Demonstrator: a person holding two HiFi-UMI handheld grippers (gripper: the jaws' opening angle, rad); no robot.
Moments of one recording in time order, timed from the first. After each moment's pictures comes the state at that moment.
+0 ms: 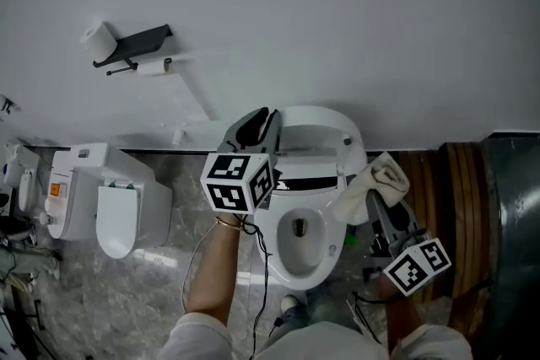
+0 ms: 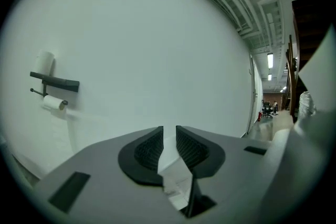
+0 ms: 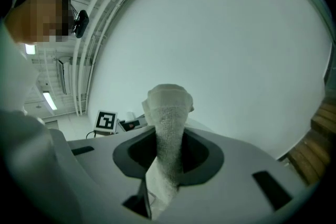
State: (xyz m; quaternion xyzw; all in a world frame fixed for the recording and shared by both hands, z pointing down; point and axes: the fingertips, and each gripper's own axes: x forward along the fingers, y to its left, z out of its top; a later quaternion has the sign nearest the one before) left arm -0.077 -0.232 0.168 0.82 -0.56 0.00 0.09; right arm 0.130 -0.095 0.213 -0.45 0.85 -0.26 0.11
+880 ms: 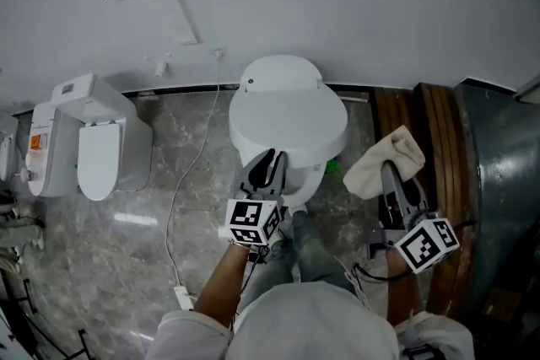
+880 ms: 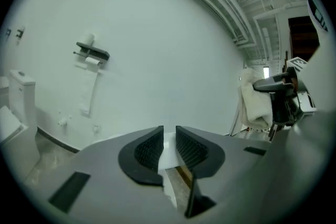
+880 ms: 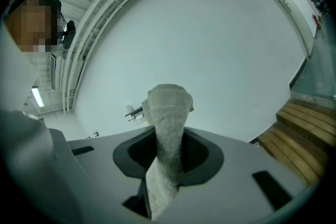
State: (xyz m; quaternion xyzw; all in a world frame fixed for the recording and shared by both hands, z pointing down) left arm -0.038 0.084 0.327 0.82 -0.54 -0.04 0.17; right arm 0.178 0.126 0.222 -0.52 0.80 -0.28 0.09
